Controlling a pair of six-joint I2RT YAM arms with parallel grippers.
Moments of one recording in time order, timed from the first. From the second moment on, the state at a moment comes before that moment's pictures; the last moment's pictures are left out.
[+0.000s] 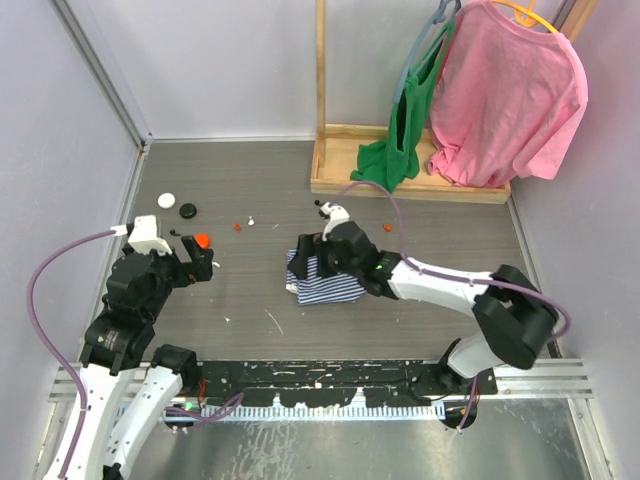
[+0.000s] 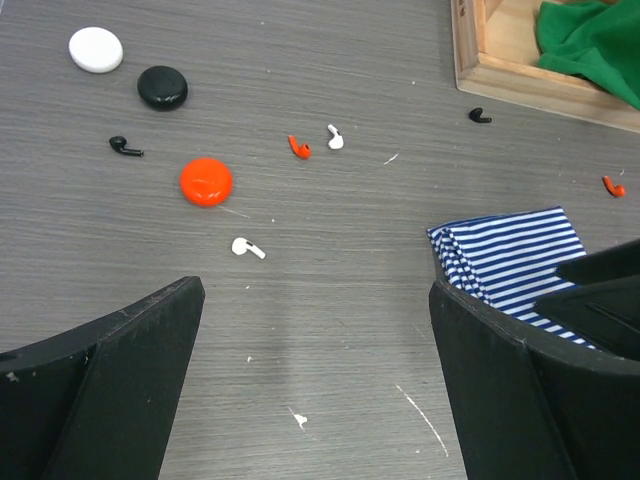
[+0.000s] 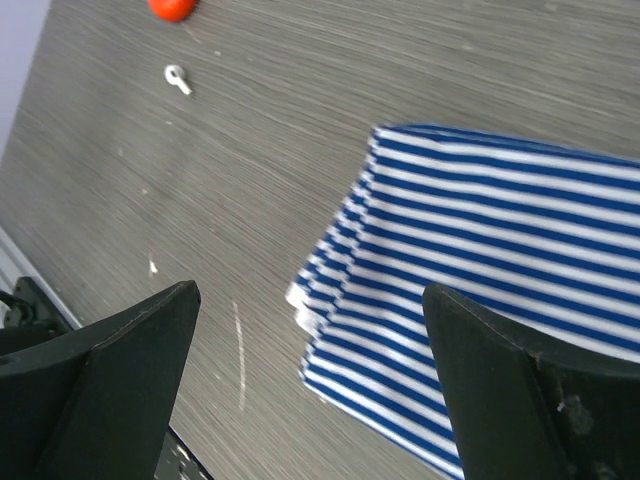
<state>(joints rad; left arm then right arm) -0.25 0.45 0.76 -0.65 -0.14 -0.30 0.84 1.43 0.77 0.13 -0.02 0.57</state>
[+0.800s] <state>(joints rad) -0.26 0.45 0.76 -0.66 -0.14 -0.28 0.89 1.75 0.92 0.17 0.06 0.73</state>
